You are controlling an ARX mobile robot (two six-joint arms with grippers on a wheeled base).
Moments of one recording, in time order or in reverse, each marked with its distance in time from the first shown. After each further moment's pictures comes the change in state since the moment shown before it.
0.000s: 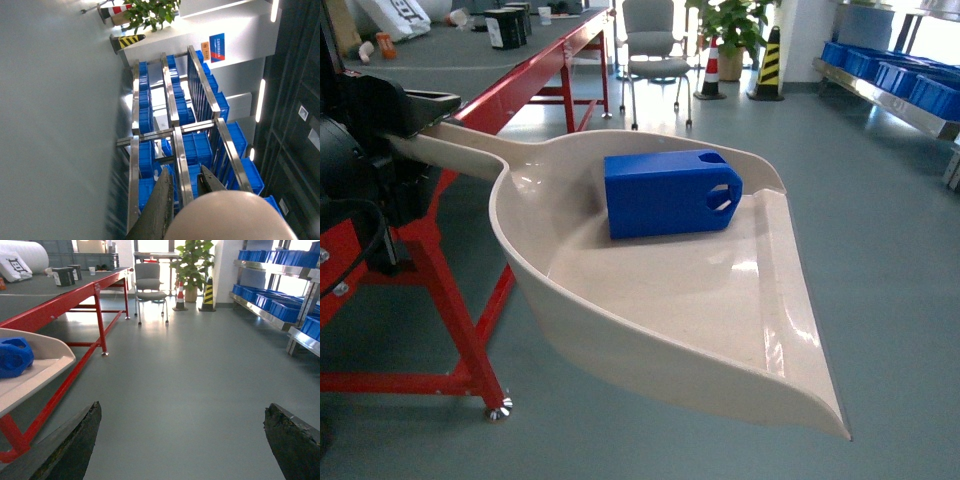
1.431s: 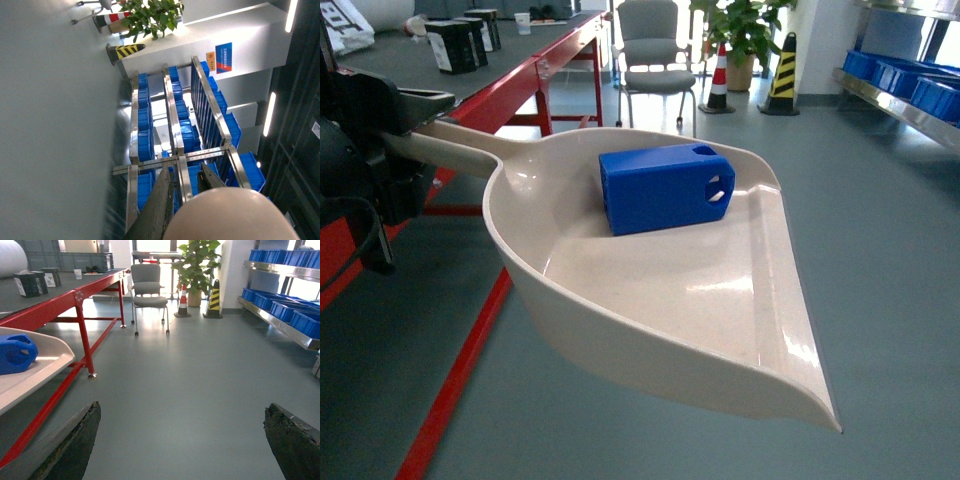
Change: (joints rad) left arm 0.005 -0.002 -0.002 0.002 0.000 -0.002; right arm 0.000 0.000 0.000 -0.002 0.000 0.000
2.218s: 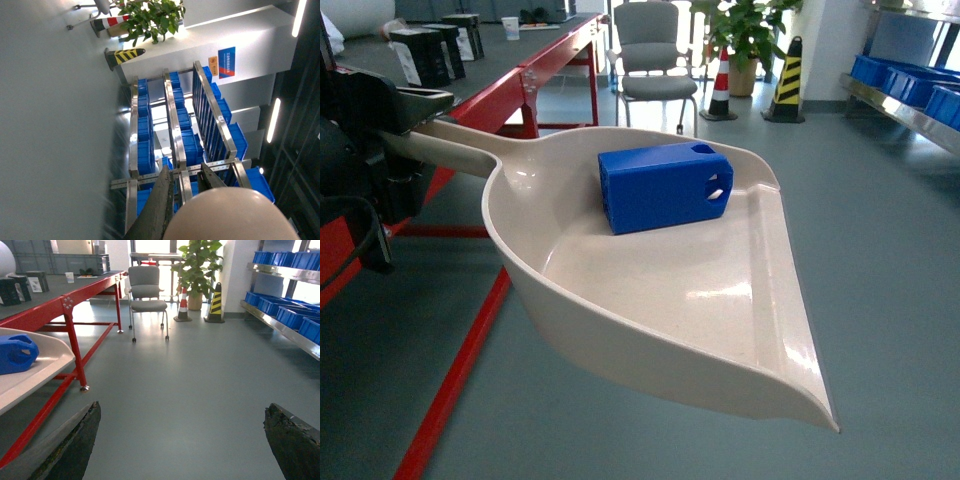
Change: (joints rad) left arm 0.000 0.000 0.000 0.000 0.000 0.001; right arm 0.000 0.000 0.000 0.004 0.000 0.000
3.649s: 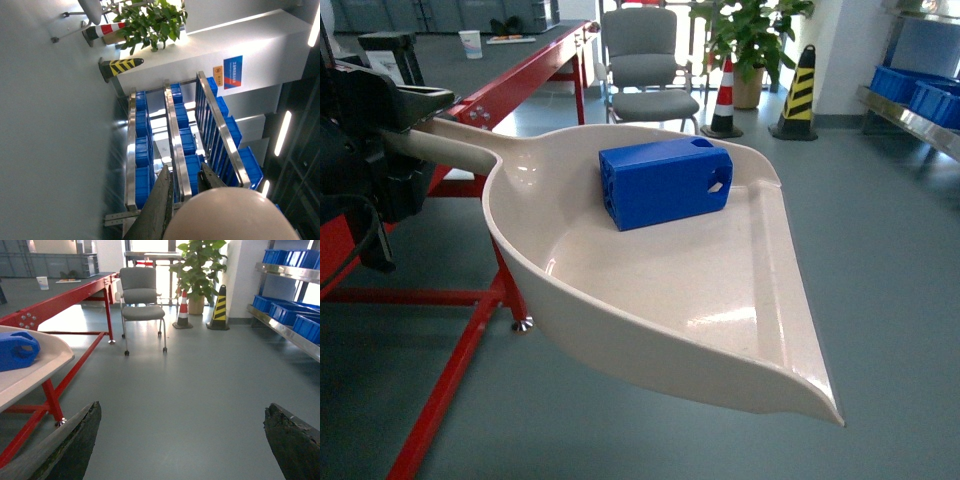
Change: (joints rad) left arm 0.000 0.000 0.000 0.003 -0.002 -0.004; right arm 0.000 0.000 0.000 -0.005 0.000 0.000
